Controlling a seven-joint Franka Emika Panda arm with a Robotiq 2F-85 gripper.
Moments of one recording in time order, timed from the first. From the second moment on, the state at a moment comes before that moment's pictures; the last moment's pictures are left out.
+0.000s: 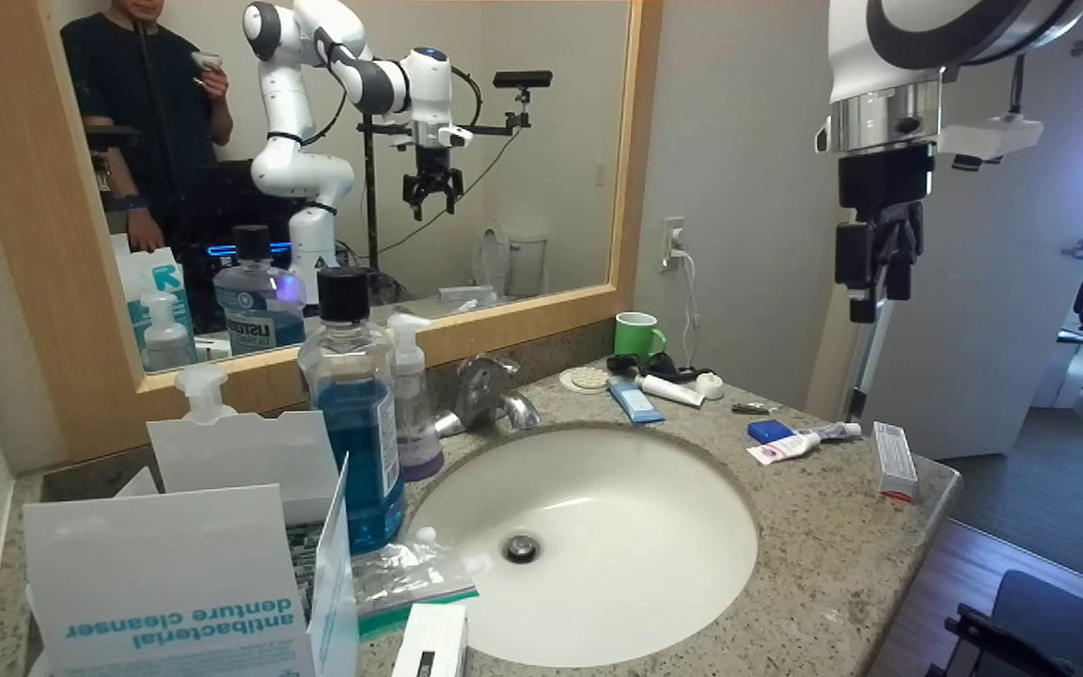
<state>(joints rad) -0.16 -0.33 -0.18 -2.42 -0.25 1.95 -0.13</state>
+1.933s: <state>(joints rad) 0.05 -0.32 -0.08 -2.48 -0.14 2.31 -0.31</state>
